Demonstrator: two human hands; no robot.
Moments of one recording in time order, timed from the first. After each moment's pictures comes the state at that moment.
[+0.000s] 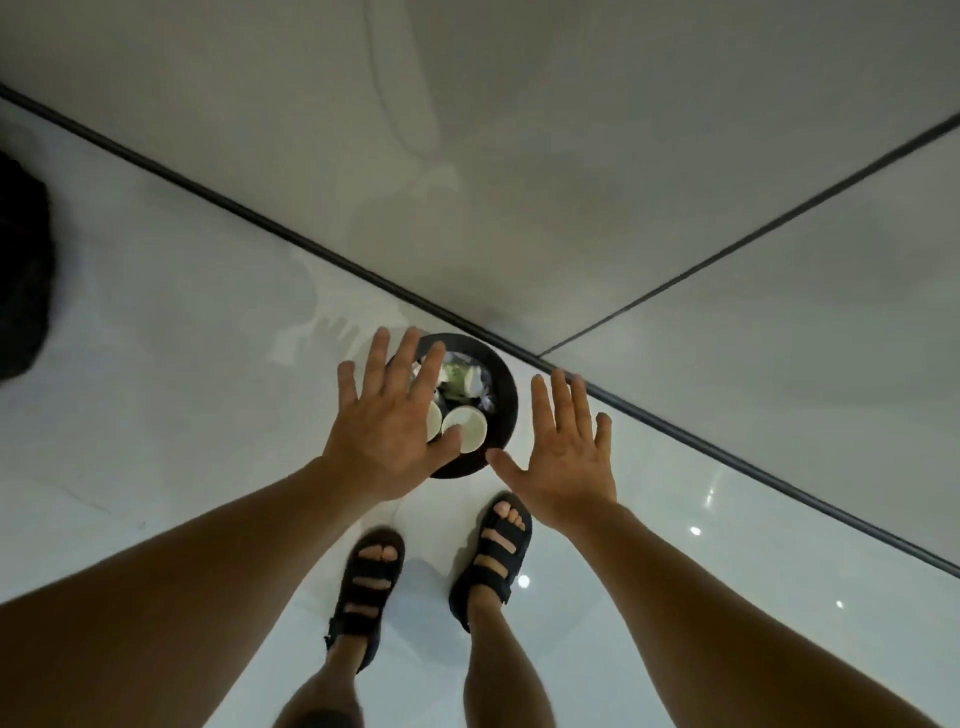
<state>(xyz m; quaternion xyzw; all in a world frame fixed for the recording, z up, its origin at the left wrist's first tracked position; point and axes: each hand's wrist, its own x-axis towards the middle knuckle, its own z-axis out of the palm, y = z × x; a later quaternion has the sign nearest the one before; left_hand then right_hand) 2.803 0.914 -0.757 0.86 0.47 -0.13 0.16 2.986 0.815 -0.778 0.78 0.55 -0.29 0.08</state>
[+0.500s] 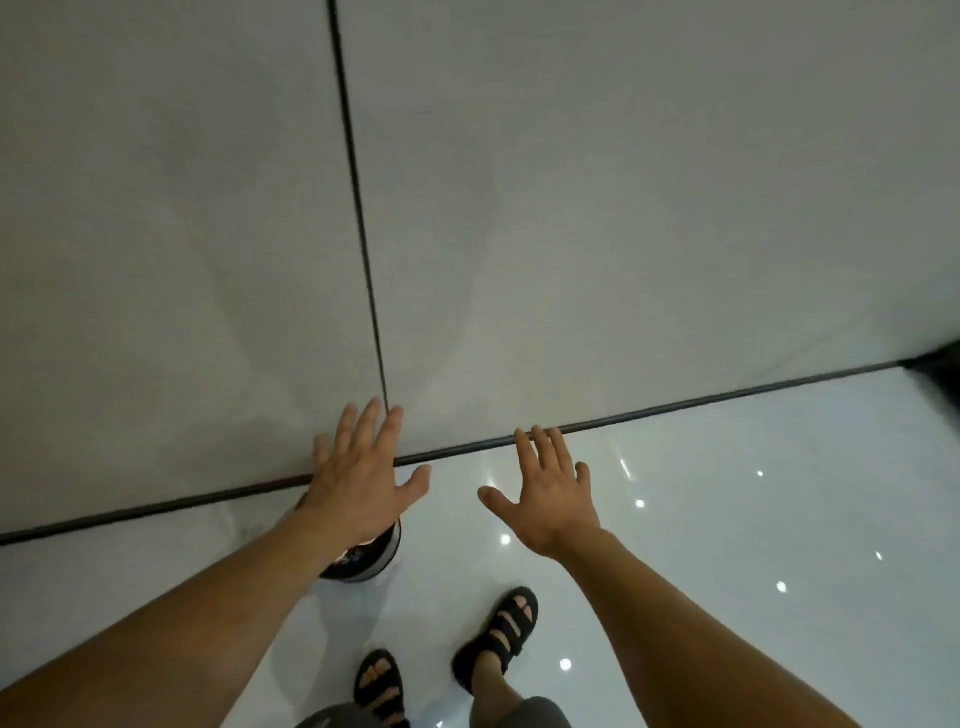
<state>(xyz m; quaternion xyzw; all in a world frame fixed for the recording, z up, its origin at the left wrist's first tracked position) 2.882 0.847 -0.466 0.95 0.25 -0.11 0.17 2.999 0.645 -0.468 0.93 0.29 -0.24 -0.03</state>
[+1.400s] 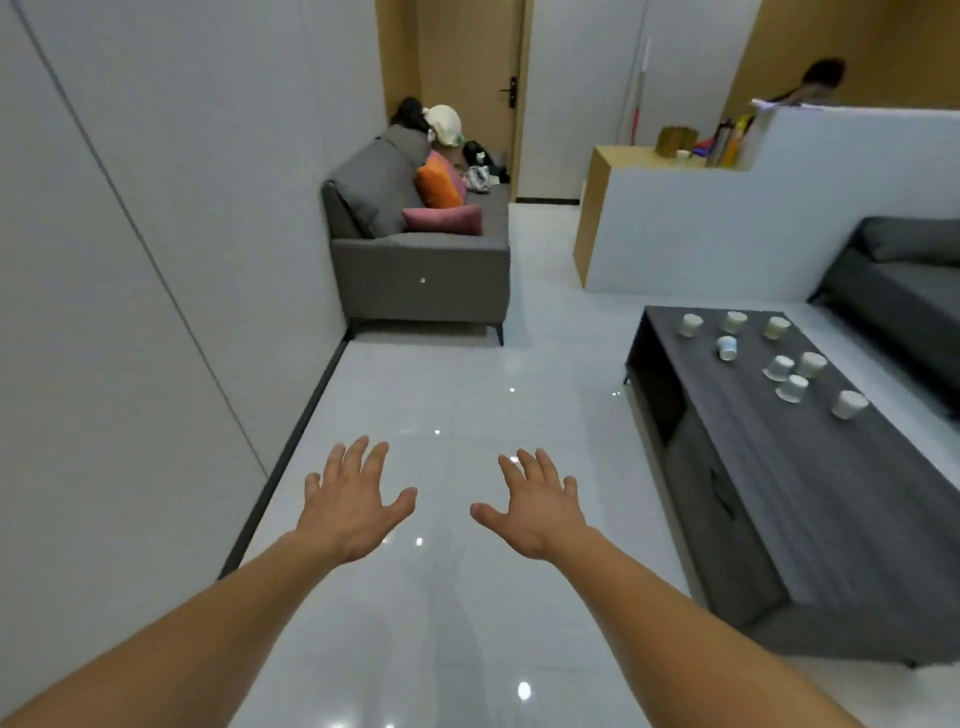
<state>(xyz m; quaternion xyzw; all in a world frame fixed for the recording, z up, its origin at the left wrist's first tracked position) 3.049 0.155 -0.289 0.94 -0.33 -0.07 0.08 2.905 -0.034 -0.310 0.94 -0.28 -0.07 -0.17</state>
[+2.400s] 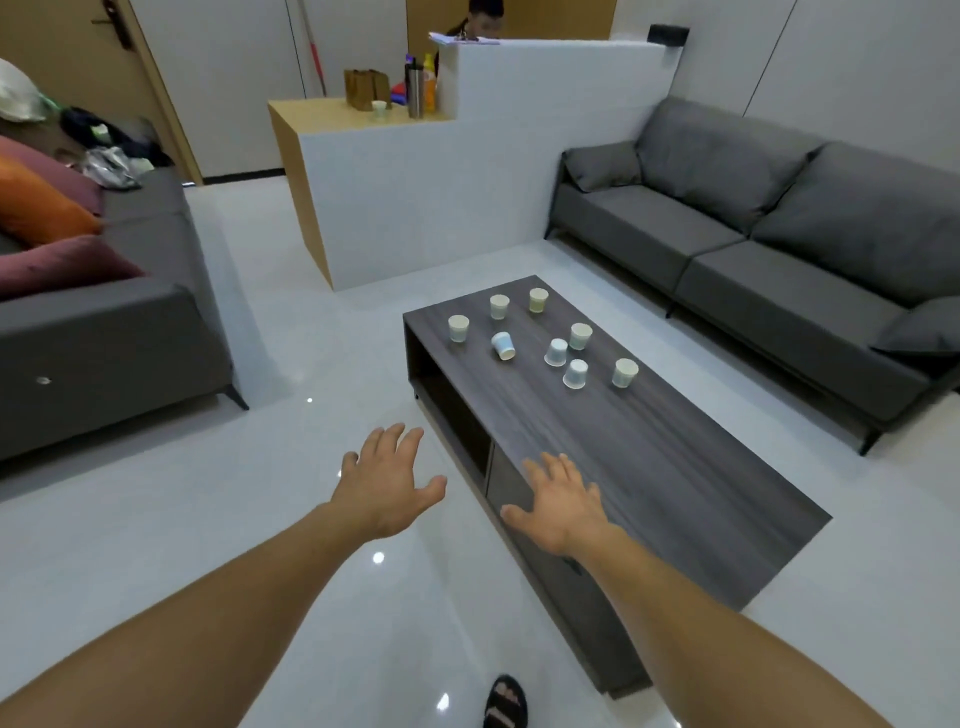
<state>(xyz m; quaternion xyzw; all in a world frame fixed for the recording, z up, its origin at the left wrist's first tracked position) 3.104 -0.495 -0.317 0.76 -0.63 -0.14 0.05 2.874 -0.554 -0.349 0.78 -0.58 -0.09 -0.20</state>
